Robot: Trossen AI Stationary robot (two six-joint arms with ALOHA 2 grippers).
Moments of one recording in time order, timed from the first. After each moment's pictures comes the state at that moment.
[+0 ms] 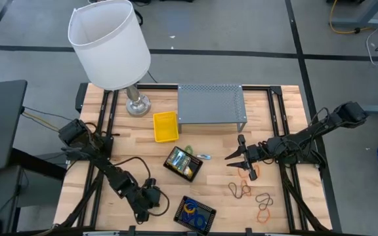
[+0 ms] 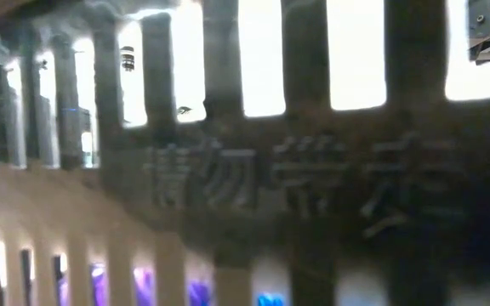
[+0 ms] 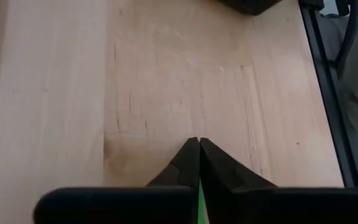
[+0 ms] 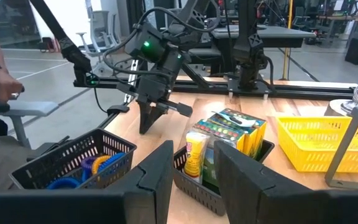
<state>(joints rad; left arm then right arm) -0.81 1.85 0.74 0.11 -0.22 -0.74 0.38 0.97 0.23 0.64 0.14 0.03</state>
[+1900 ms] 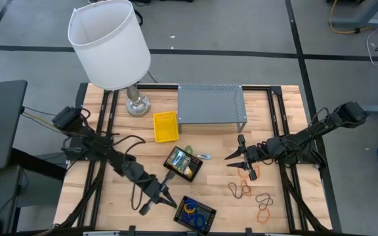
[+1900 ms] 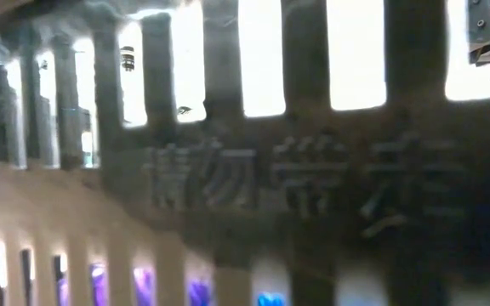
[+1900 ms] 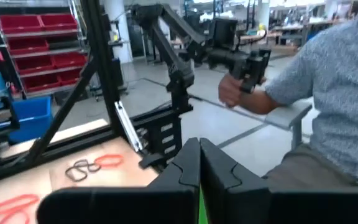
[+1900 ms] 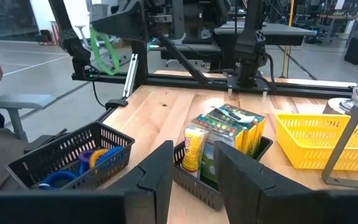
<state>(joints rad) -0.59 1.62 0.73 0.90 0.01 0.12 0.38 0.97 0.23 0.62 0.14 0.01</state>
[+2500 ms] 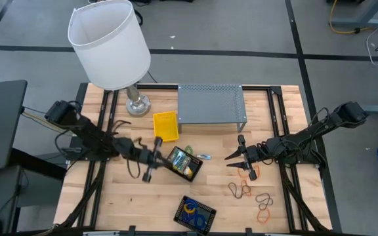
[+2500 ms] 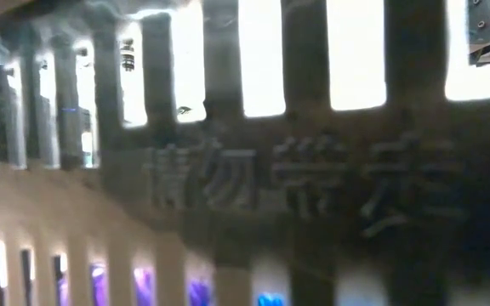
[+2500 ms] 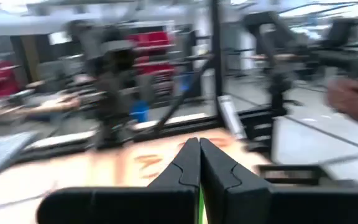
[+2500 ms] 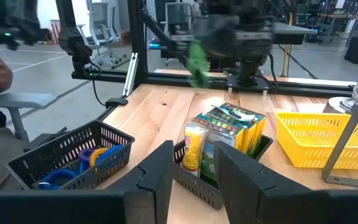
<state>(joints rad) -0.35 1.47 0.32 1.27 -0.12 0.13 0.38 0.97 0.23 0.62 0.14 0.01</state>
